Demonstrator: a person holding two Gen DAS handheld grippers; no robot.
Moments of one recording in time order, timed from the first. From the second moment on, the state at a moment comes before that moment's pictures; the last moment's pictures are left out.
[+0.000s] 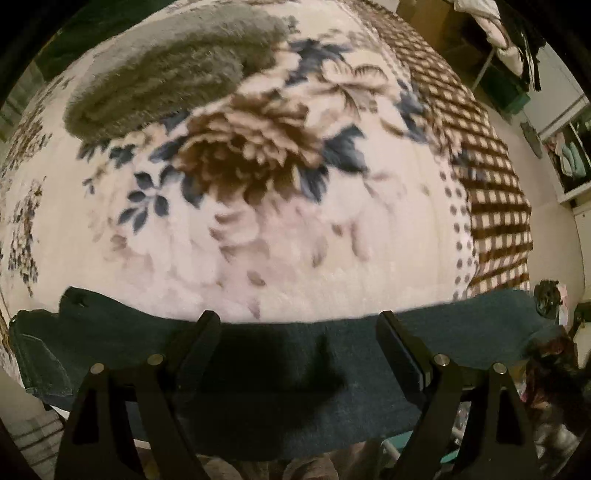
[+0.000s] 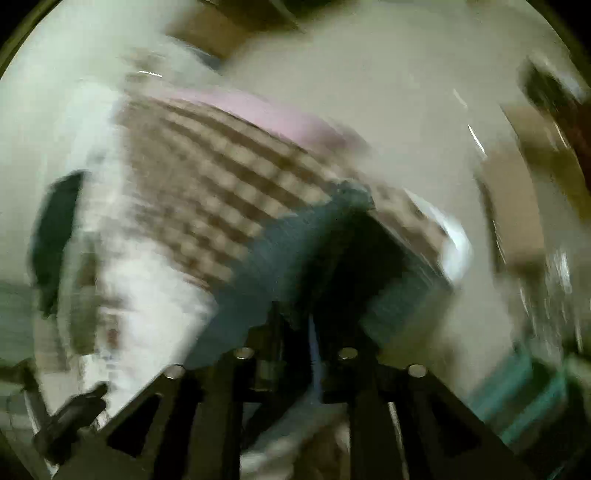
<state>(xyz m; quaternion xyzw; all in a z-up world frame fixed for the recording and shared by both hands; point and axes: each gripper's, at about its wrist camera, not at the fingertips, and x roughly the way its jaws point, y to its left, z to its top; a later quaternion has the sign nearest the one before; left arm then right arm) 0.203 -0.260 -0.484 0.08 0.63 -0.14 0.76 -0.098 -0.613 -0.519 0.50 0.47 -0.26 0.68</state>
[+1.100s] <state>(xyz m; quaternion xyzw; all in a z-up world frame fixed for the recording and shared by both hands) 0.165 -0.021 -0.503 -0.03 0.68 0.00 0.73 0.116 -0.343 -0.453 0.28 0.68 0.03 0.68</state>
